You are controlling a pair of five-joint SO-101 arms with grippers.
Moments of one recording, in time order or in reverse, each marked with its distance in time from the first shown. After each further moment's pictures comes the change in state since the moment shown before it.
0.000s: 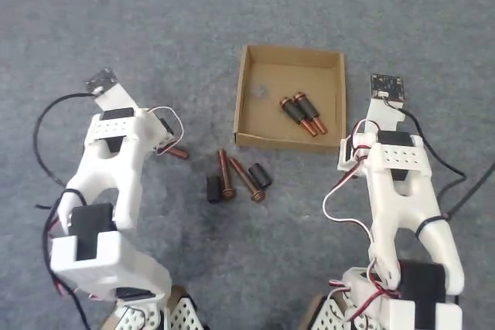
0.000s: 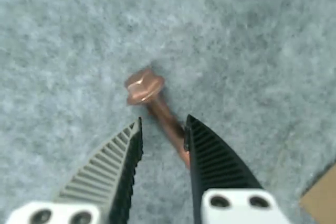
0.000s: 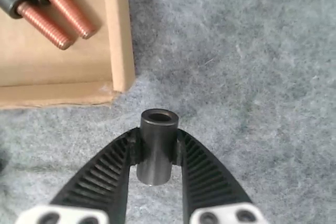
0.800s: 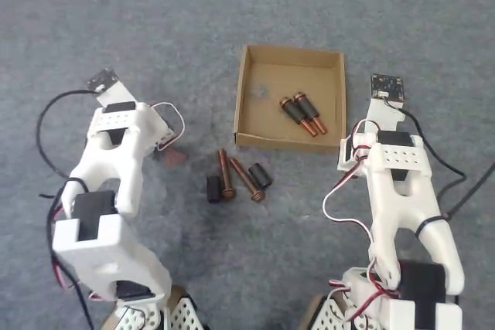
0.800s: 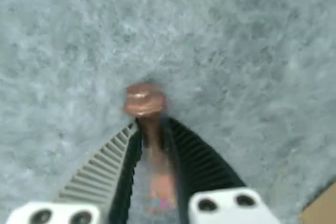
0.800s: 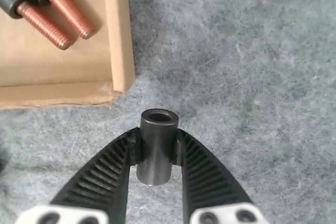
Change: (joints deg) left arm -0.1 6.3 -5.6 1.5 -0.8; right arm 0.0 0.0 0.0 0.0 0.0
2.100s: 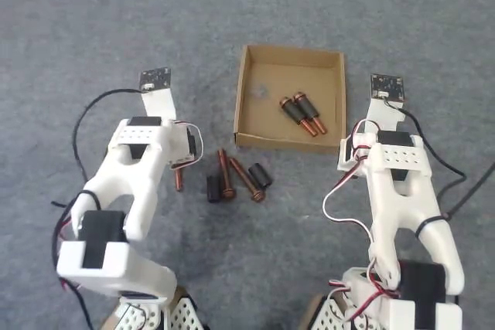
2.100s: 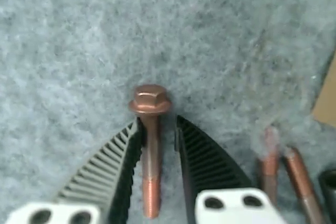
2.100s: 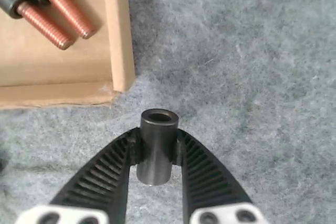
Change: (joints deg) left arm 8.4 -8.8 10.8 -2.9 -18.5; right arm 0.0 0.0 0.0 0.0 0.0
